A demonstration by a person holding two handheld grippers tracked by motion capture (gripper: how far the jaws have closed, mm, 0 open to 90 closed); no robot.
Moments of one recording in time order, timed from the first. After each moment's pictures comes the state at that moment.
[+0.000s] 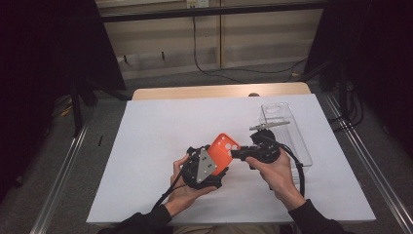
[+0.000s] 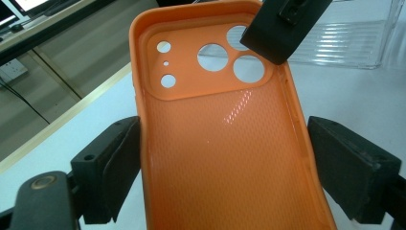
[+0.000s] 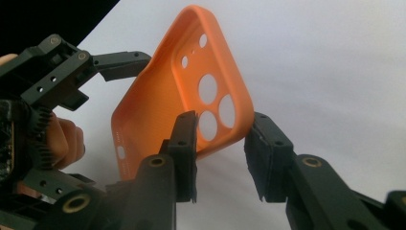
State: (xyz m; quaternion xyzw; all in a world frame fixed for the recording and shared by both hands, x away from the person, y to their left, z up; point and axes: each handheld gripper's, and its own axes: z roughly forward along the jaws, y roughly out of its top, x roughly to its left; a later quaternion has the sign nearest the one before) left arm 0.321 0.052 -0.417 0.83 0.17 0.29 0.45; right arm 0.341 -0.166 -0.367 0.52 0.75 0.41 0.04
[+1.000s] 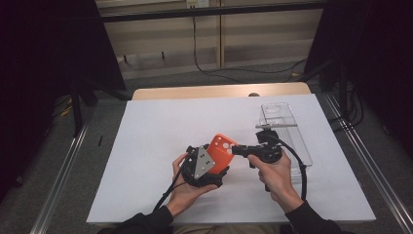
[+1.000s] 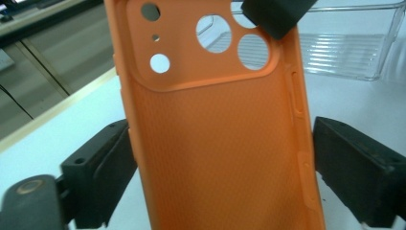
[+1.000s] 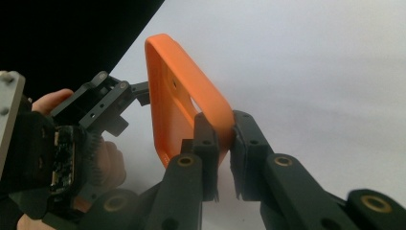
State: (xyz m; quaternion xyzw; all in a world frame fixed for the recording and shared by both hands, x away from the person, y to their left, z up) left arm 0.331 0.054 -0.424 0.82 0.19 0.25 0.48; right arm 0.337 -0.171 -0.366 0.54 0.70 0.47 0.01
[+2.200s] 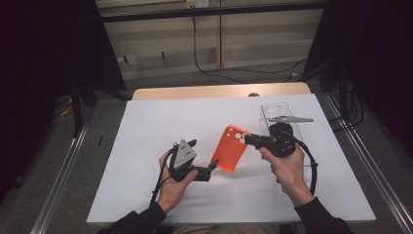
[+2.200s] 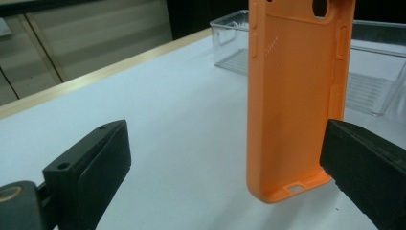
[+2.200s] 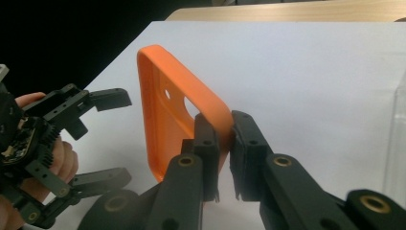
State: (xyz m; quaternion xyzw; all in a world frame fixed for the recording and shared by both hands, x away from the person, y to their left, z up) left arm 0.348 0.090 -0.421 0.78 0.26 0.21 0.53; right arm 0.338 -0.198 -0.348 0.53 0.70 0.48 0.10
